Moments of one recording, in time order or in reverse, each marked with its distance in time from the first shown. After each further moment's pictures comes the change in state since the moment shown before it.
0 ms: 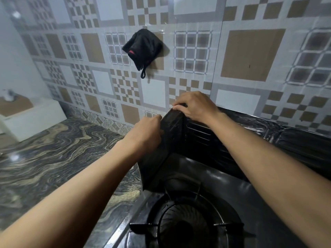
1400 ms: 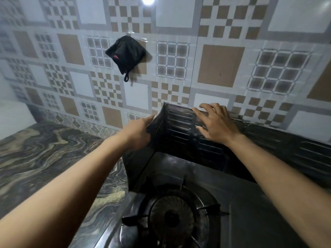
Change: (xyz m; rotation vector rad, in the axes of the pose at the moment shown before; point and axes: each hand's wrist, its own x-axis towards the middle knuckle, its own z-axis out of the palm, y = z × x) left_hand -0.003 0.001 -0.009 -0.115 -0.170 0.063; right_hand -0.116 0.041 -0.038 -0.607 -0.009 0.081
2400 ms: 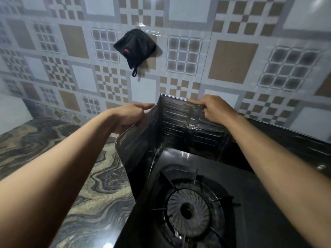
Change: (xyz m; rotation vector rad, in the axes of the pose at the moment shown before) left_hand 0.011 -0.047 -0.054 -0.634 -0.219 -0.171; right_hand 0.058 -0.031 -0.034 0.461 -0.287 0.278
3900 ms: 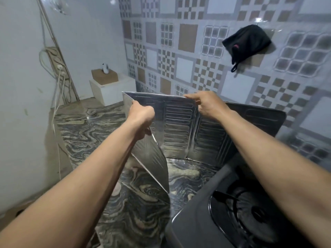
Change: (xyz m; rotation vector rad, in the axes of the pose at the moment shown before) left_hand -0.154 -0.114 -0.069 -0.430 0.940 -0.298; right_hand 0.040 -0.264 0.072 0.323 -0.141 -0.410
